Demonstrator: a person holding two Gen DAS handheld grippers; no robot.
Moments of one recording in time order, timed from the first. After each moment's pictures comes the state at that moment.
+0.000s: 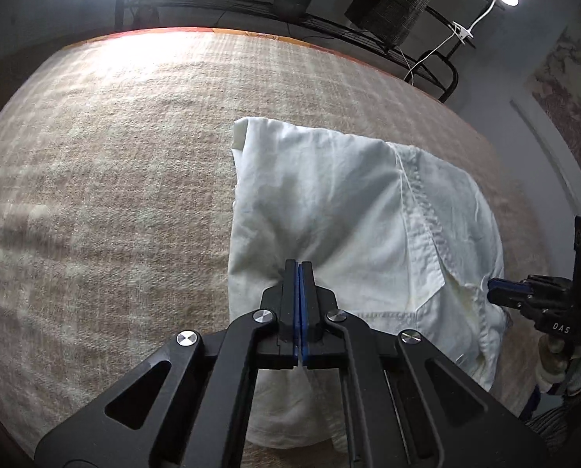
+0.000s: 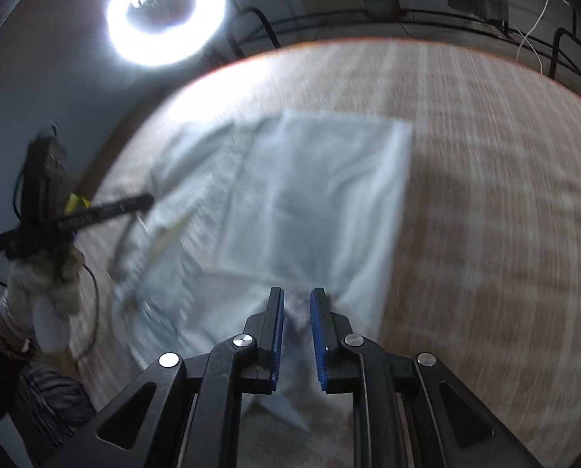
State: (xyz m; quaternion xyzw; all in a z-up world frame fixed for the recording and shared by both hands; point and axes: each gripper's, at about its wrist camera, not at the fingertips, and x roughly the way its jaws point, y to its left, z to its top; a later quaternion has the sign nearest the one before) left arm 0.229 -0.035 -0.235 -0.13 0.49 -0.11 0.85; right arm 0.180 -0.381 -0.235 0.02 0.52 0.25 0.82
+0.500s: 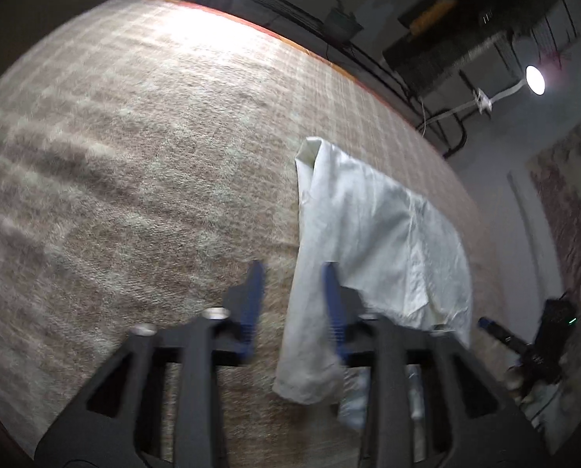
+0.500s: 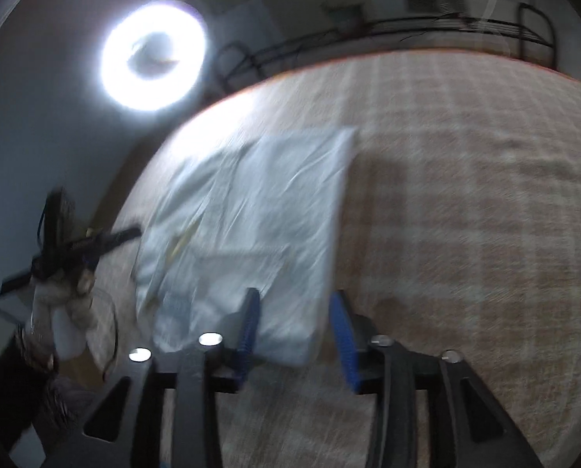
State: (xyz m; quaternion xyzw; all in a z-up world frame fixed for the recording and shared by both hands) left arm 0.201 0.038 -0.227 -0.30 0.48 -0.09 0.82; right arm 0.154 -0.446 -0.212 0.12 0.48 0.23 0.84
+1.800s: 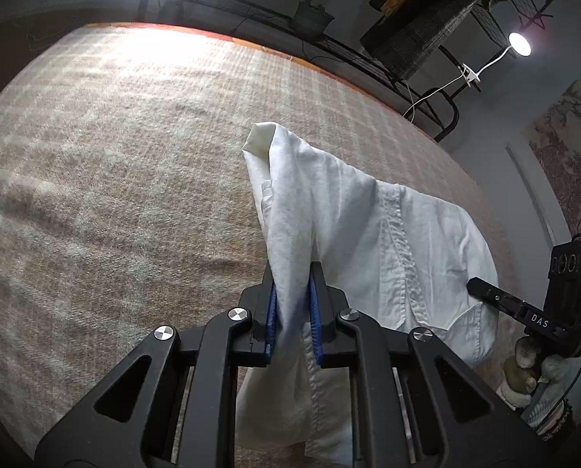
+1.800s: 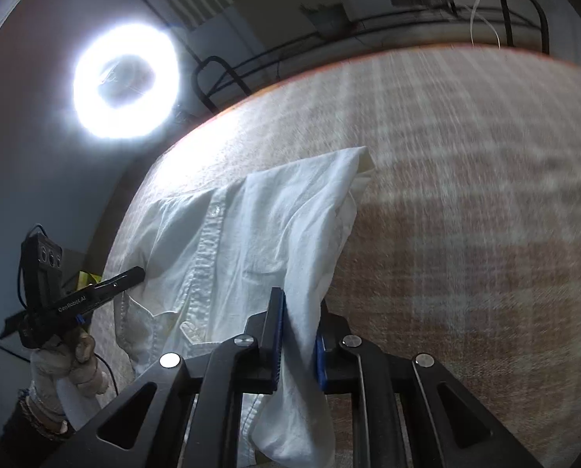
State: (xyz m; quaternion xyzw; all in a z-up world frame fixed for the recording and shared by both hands) left arm 0.230 -0.040 -0.214 -0.21 0.47 -0.10 0.85; right arm 0.220 -0.385 -0.212 0.14 0.49 0.21 0.84
